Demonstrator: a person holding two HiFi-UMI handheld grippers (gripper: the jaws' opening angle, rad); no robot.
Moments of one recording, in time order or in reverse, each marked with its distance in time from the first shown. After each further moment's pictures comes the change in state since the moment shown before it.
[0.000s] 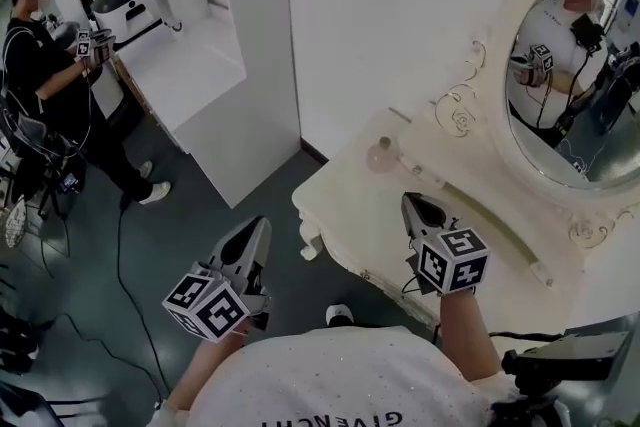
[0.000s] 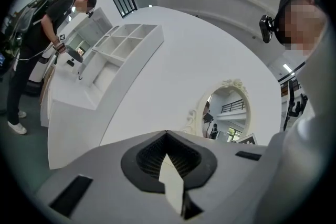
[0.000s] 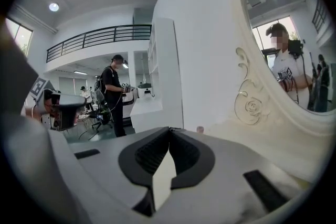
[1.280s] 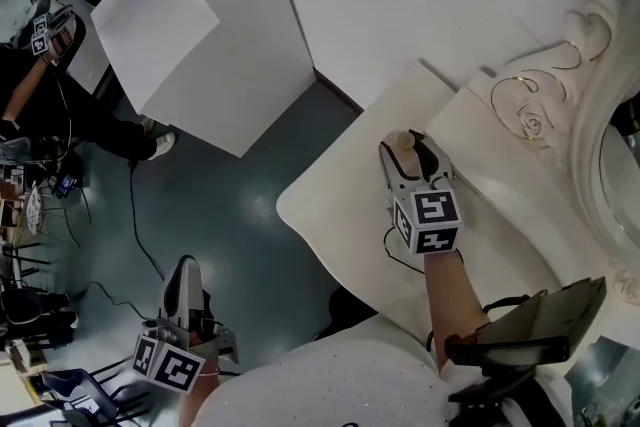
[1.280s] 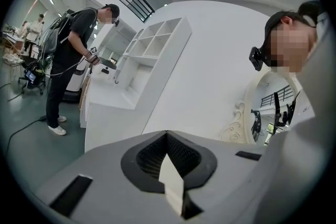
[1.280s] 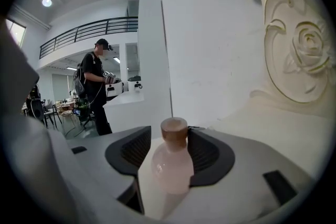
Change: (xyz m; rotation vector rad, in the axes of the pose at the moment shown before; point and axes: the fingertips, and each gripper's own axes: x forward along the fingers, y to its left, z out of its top) left arm 0.041 0.115 -0.014 -0.019 0.018 0.414; right arm 0.238 -0.118 -0.058 -0.003 0.025 -0.036
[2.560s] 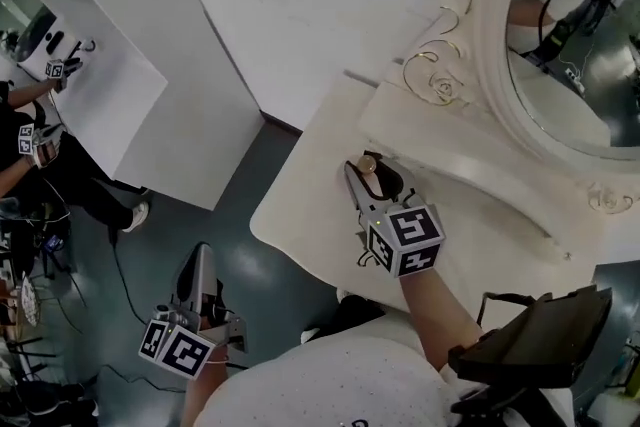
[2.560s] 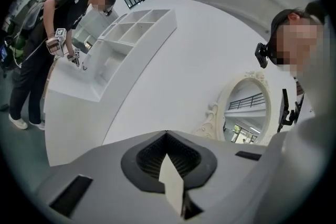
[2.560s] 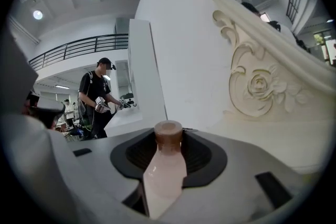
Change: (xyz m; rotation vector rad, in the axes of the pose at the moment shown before) left arm 0.046 -0.058 0.002 -0.014 0.063 -0.337; right arm -0.101 0.026 0.045 0.146 -0.141 -0.084
